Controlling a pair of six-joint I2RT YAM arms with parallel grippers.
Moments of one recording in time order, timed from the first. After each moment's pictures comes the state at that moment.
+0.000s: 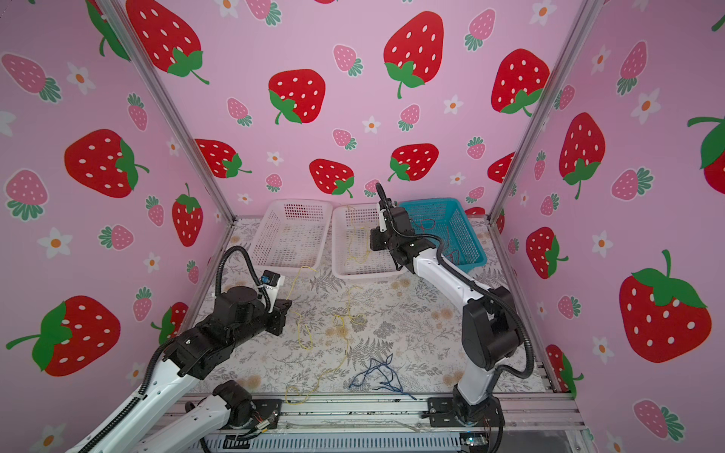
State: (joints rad) left arm -0.54 0.72 0.77 -0.66 -0.05 -0.13; right arm 0.59 1.79 1.47 -0.25 -0.01 0.23
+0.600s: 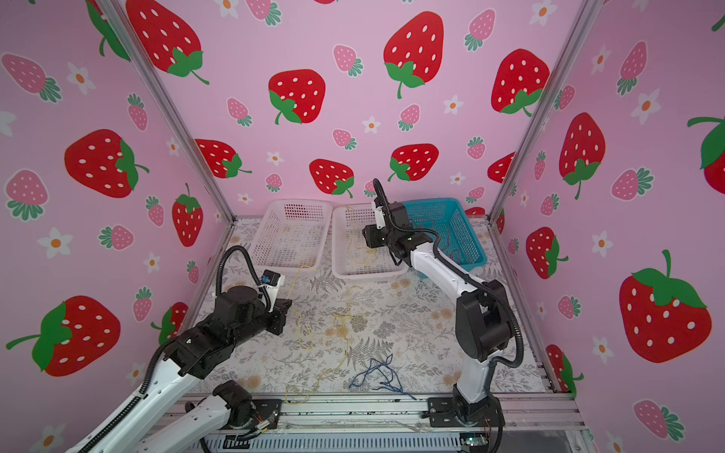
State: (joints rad) left arm -0.54 0.73 0.77 -0.66 -0.05 -0.13; right arm 0.58 1.84 1.58 -0.24 -0.14 0.20
